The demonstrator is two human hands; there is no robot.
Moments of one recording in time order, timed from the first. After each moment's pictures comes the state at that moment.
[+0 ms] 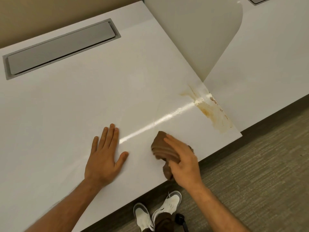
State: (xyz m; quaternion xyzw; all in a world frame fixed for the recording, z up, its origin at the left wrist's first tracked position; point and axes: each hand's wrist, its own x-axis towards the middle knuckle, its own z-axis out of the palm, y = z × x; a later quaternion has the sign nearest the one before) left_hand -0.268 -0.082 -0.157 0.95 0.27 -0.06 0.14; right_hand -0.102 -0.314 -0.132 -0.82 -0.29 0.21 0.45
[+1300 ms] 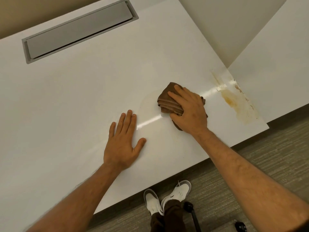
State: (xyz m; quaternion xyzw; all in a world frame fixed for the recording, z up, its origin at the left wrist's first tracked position) left_hand -0.266 -0.079 -0.156 0.94 0.28 -0.06 0.16; right_hand -0.024 -0.210 -0.153 -0.84 -0.44 0.07 0.31
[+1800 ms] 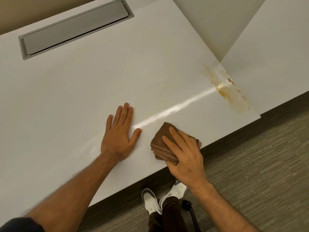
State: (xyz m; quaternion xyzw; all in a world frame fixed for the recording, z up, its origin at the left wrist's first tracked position) left_hand -0.269 -0.078 -0.164 0.95 0.28 -0.04 0.16; right_hand -0.156 -0.314 -0.162 -0.83 -0.48 0.05 0.28
